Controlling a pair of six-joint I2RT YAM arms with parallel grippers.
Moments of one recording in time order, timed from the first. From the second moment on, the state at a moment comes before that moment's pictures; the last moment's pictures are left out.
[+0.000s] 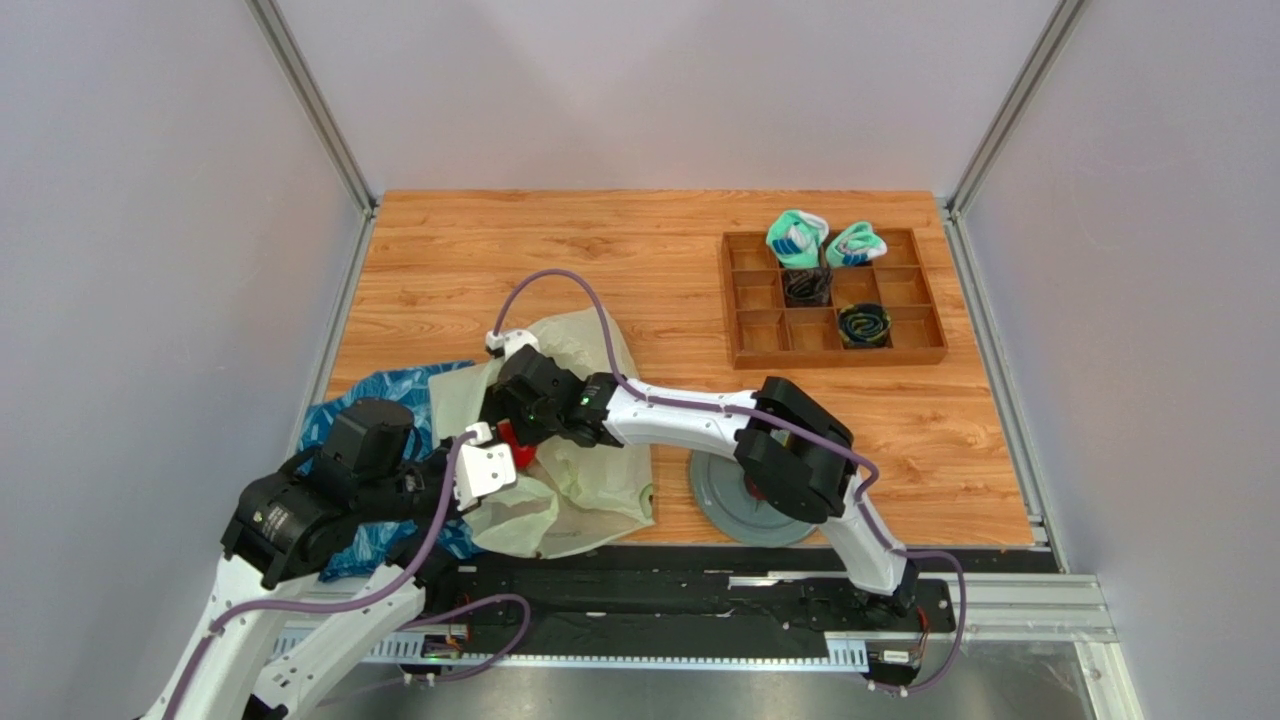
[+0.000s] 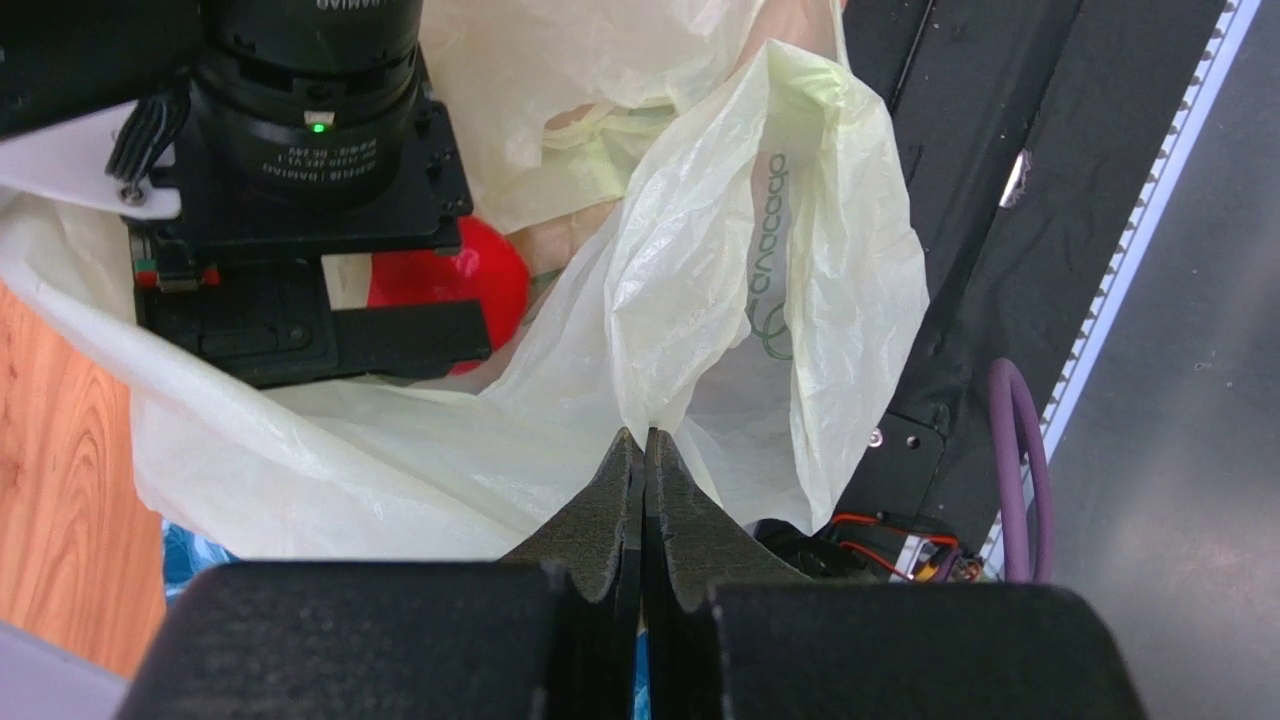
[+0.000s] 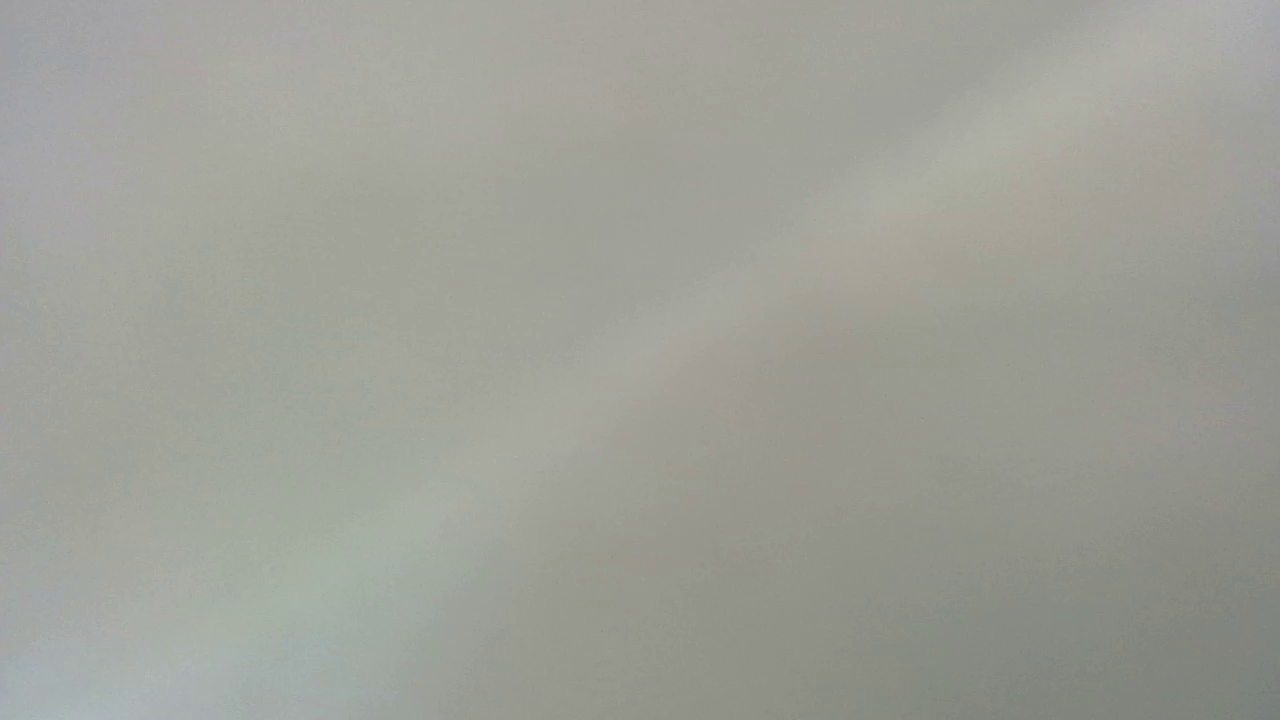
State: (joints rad) left arm -0.53 0.54 1.02 -1.34 0.37 0.66; right arm 1.13 2.15 1.65 -0.21 0.08 0.51
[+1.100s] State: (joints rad) left arm -0.53 0.61 0.94 -0.92 0.20 0.74; right arm 0.73 1.90 1.95 -1.00 -0.96 -0.23
